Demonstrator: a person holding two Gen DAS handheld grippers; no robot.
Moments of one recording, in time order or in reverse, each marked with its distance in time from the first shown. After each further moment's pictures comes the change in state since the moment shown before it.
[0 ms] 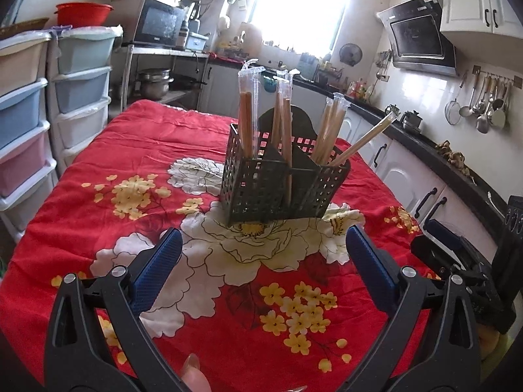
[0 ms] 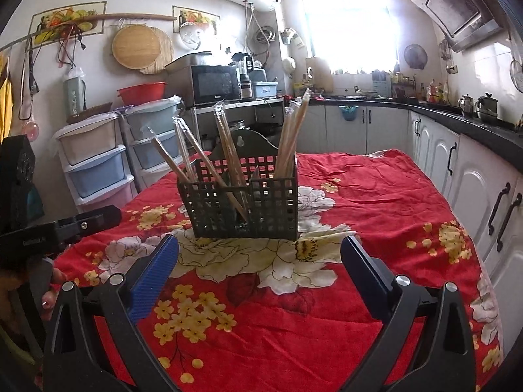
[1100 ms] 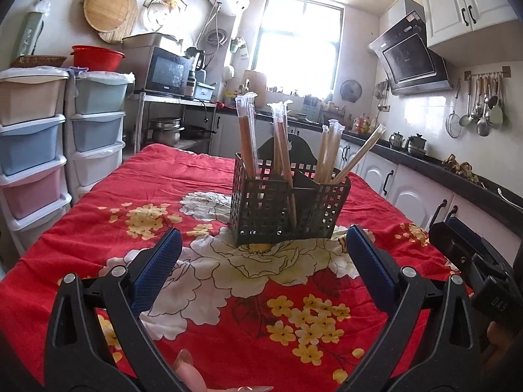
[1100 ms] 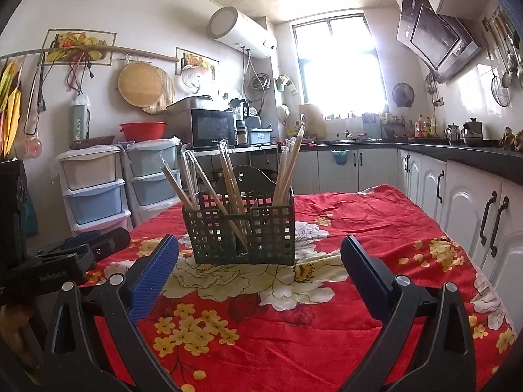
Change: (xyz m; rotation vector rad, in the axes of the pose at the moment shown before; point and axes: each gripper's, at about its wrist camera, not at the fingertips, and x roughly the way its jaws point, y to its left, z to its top) left arm -0.016 -0.013 -0.035 0.067 -0.230 0.065; right arm -0.025 0.014 -0.030 -0.005 -0.232 -0.036
